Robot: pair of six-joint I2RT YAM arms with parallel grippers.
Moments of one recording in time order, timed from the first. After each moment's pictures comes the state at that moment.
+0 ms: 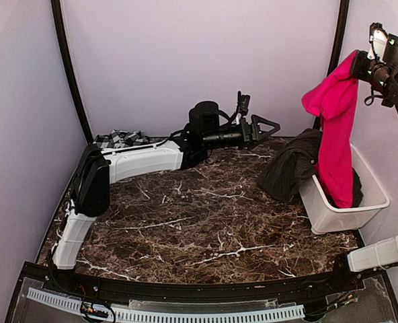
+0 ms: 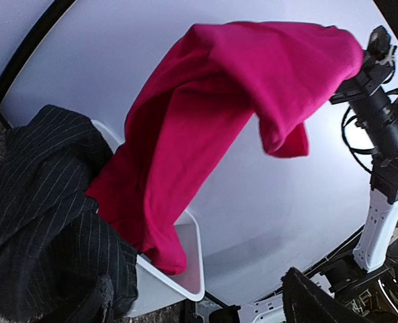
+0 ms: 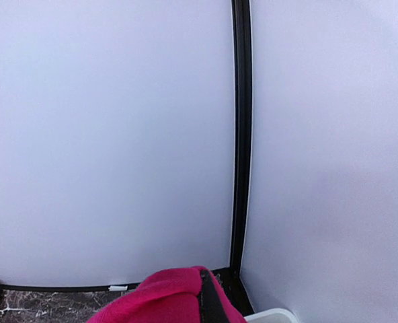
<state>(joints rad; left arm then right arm) -0.91 2.30 2.05 0.39 0.58 -0.92 0.14 1.21 1.76 -0.55 0.31 0.05</state>
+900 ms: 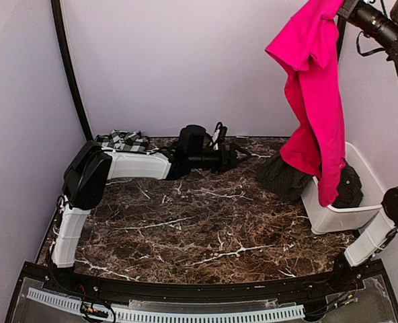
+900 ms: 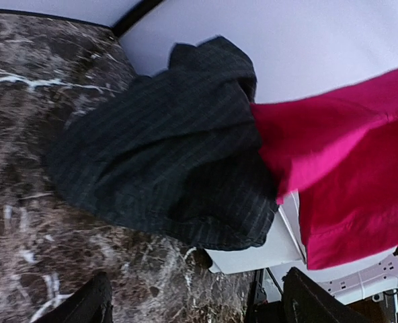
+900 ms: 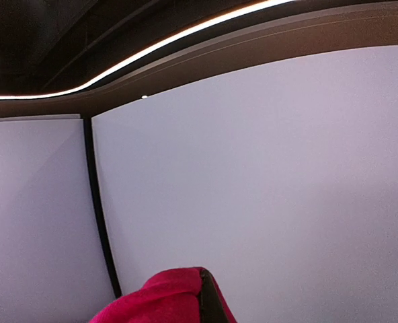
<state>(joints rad) -0.83 2.30 1.77 0.31 0.51 -0.85 0.18 1.52 2.41 -0.49 -0.38 0.25</state>
